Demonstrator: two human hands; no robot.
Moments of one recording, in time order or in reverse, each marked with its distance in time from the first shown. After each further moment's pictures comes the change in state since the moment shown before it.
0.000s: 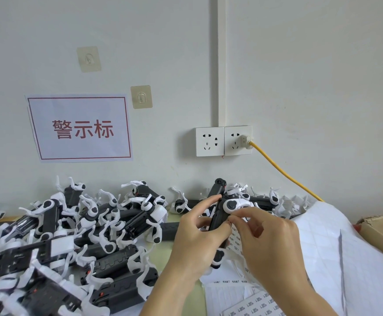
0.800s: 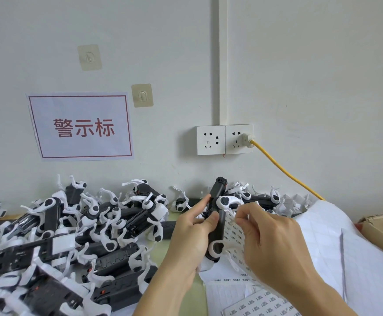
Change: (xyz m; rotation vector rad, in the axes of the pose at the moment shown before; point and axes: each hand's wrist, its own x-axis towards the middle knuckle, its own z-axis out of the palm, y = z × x) left_hand 0.006 -0.005 -0.005 -0.121 0.060 -0.142; right_hand 0.003 0.007 -0.011 -0.130 -0.080 -0.271
